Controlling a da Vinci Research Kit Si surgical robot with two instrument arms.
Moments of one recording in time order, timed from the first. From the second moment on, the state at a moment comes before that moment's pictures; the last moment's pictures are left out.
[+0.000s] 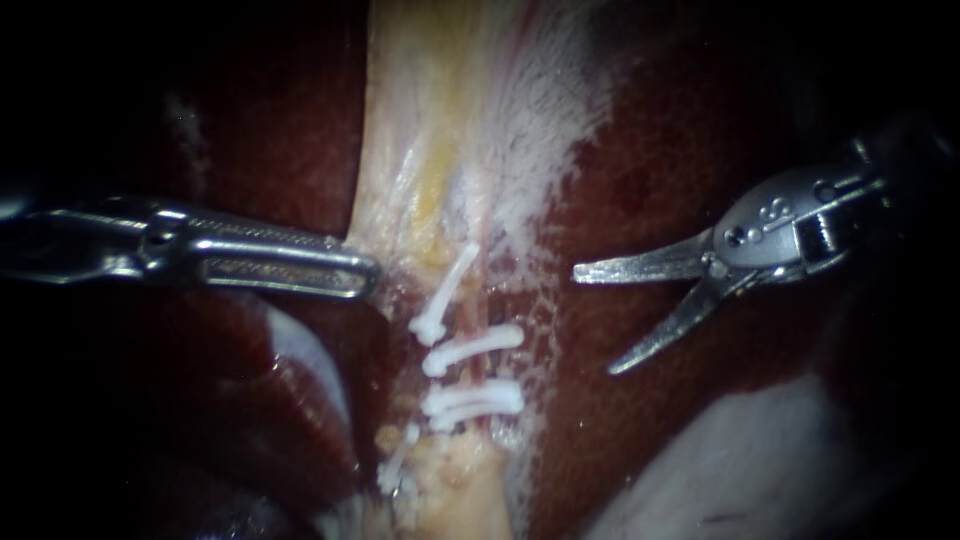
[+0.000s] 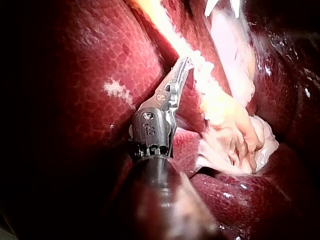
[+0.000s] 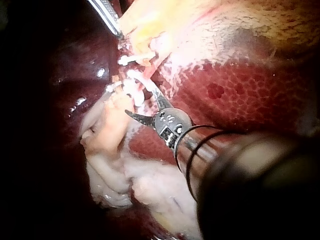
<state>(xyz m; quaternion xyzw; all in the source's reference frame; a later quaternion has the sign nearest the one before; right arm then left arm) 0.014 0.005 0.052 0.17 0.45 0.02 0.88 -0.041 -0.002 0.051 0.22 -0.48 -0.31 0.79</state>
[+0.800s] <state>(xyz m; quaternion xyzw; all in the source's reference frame) 0.018 -0.002 0.058 0.34 0.37 0.06 0.86 -0.036 0.004 0.039 0.19 -0.50 -0.33 0.78</state>
